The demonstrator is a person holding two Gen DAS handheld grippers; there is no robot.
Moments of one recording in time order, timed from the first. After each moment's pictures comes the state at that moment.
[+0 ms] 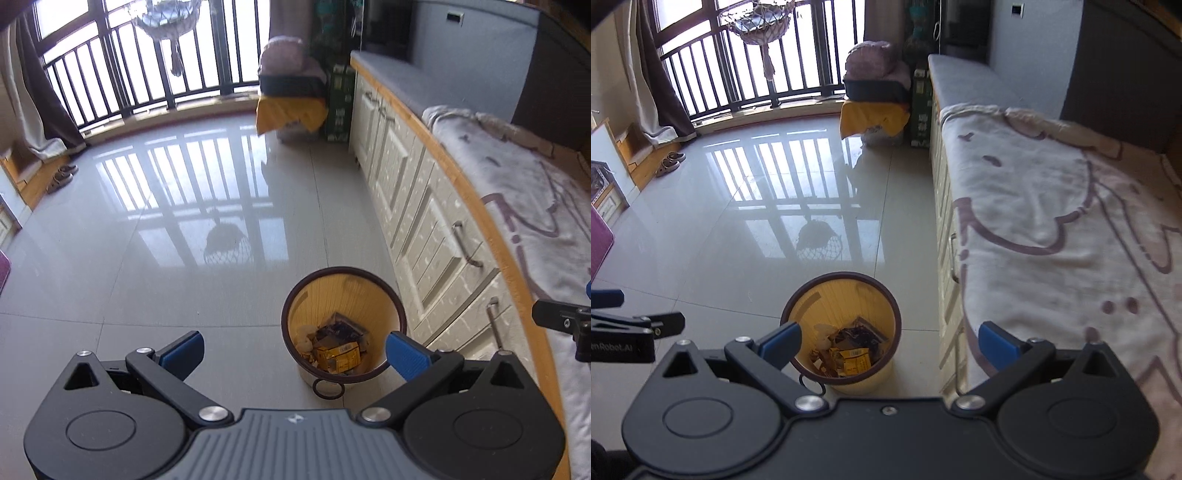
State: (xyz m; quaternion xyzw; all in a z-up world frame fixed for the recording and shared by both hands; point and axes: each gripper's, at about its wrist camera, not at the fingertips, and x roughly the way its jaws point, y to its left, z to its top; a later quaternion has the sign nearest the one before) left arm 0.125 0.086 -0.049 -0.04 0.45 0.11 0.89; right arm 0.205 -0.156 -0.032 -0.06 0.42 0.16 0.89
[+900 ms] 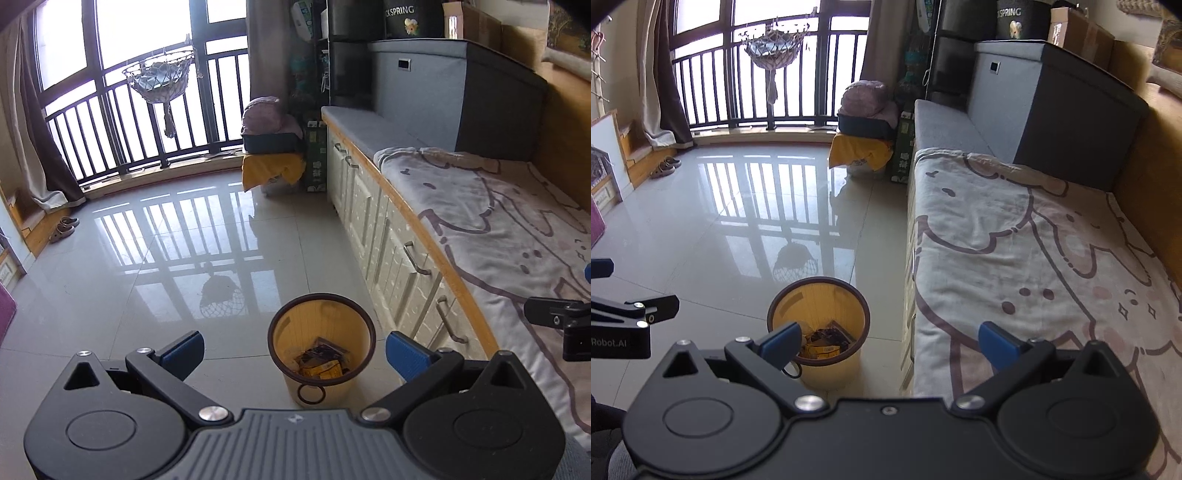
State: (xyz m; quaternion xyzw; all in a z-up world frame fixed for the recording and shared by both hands) left arm 0.023 0.032 -0.009 0.00 0.36 0.08 0.93; right arm 0.092 -0.196 0.017 -0.10 0.35 0.13 0.92
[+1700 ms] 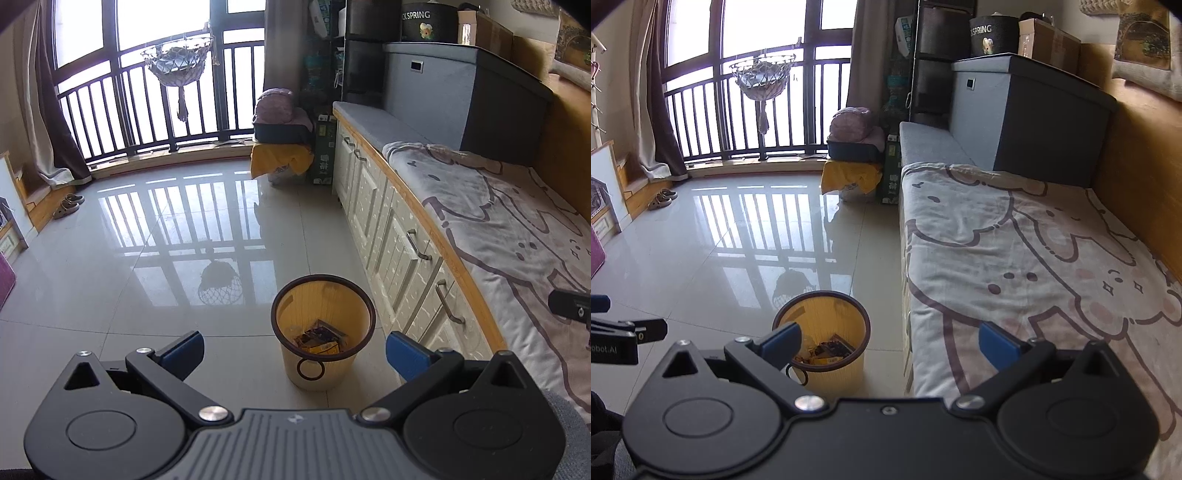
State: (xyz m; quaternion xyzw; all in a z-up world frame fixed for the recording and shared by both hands) left arm -0.023 0.044 -0.024 -0.03 0.37 0.09 0.92; right arm 0.038 -0.214 0.009 -0.07 0.31 0.12 0.94
